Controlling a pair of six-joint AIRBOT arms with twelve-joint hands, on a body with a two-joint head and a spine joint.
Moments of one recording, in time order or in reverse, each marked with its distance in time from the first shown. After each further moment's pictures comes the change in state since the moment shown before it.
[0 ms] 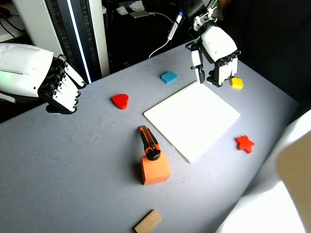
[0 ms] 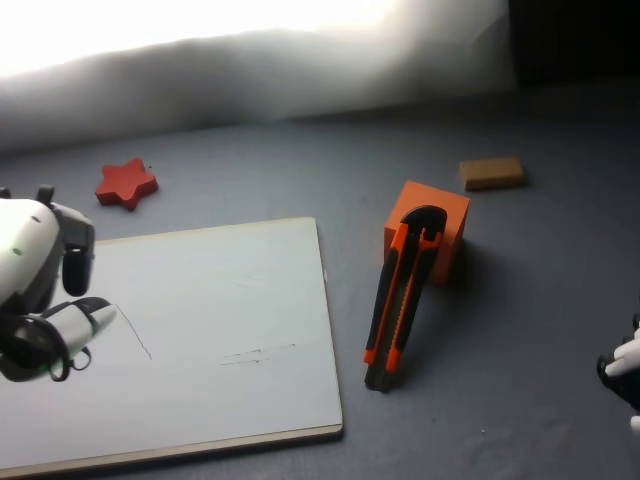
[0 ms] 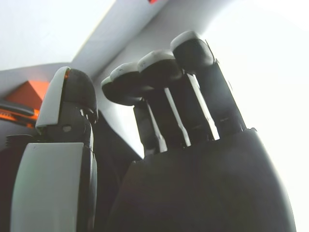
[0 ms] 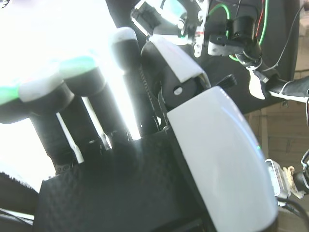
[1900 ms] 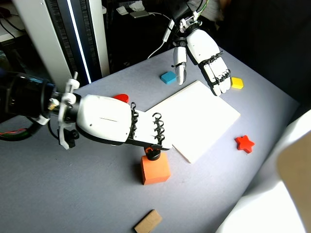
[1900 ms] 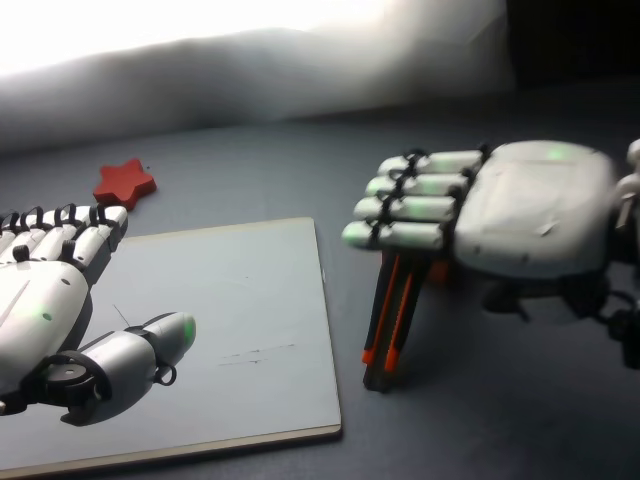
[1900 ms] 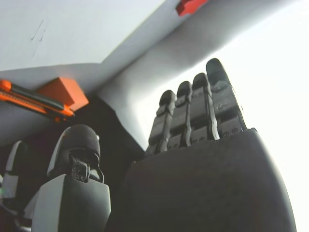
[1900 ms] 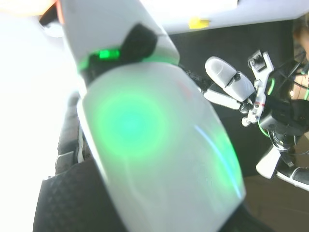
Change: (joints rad) left arm 0.093 -0.057 -0.066 0.008 -0.101 -0.060; right arm 0.608 -0.504 0.362 -0.443 -0.785 0.095
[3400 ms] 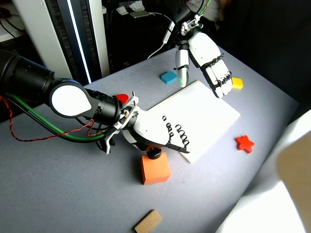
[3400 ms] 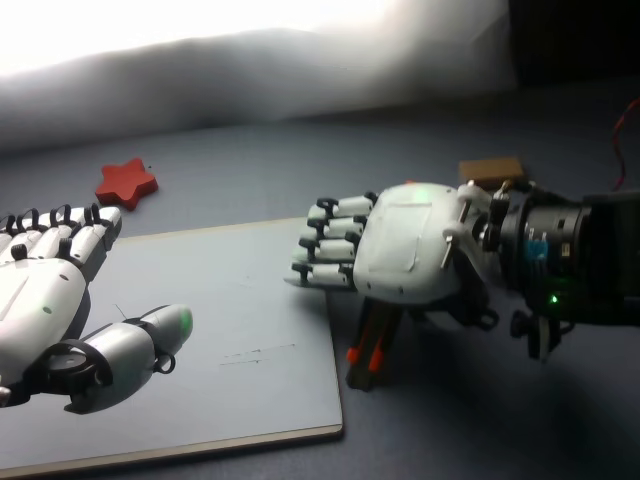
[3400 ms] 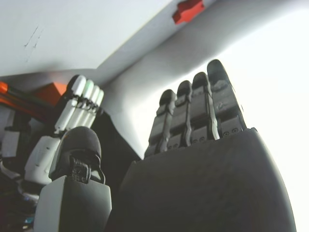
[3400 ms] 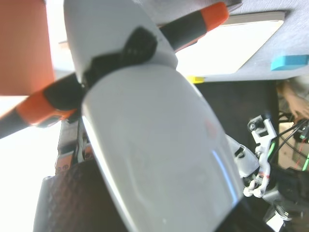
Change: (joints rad) left arm -0.015 -0.025 0.032 -0.045 0.000 0.003; right arm 0.017 -0.328 0.222 -0.137 -0.217 0.003
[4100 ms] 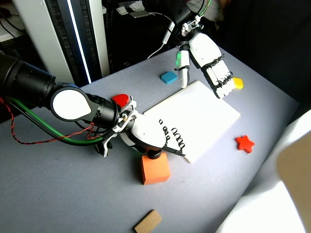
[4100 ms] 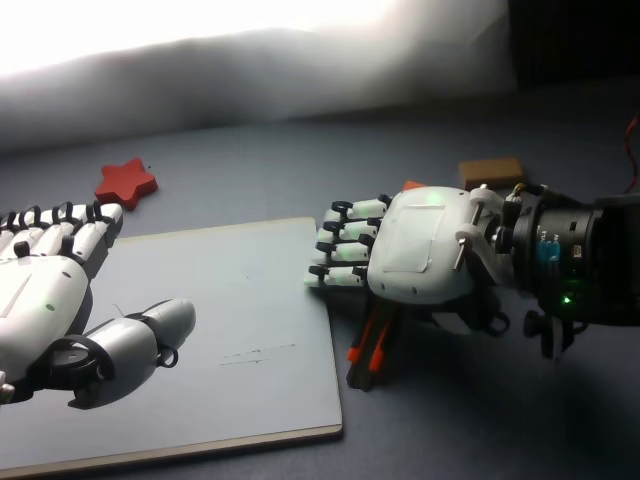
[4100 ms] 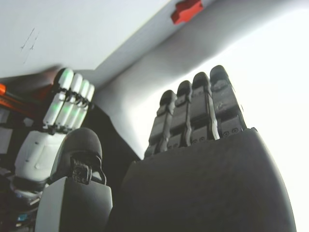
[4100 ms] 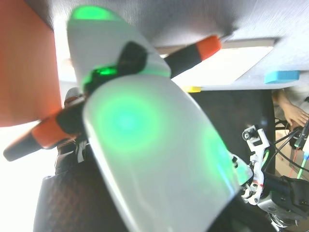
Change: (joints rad) left arm -0.005 -0.006 0.006 0.000 -0.001 0.010; right arm -0.014 0.015 0.007 -0.008 0.004 0.000
